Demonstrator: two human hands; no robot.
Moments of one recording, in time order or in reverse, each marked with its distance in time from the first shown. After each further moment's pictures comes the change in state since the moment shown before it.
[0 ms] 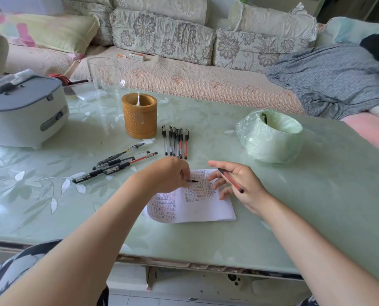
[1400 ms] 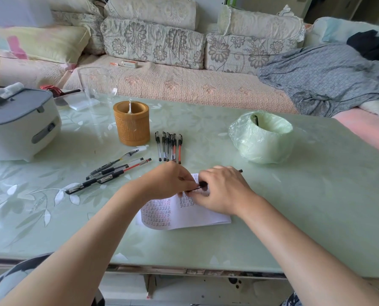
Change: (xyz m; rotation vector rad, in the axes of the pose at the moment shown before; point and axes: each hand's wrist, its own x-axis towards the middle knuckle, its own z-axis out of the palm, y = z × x) left_hand -0.010 0.023 -0.007 -0.293 -0.035 0.002; right_hand -0.001 -0.008 0.019 -1.451 0.033 -0.445
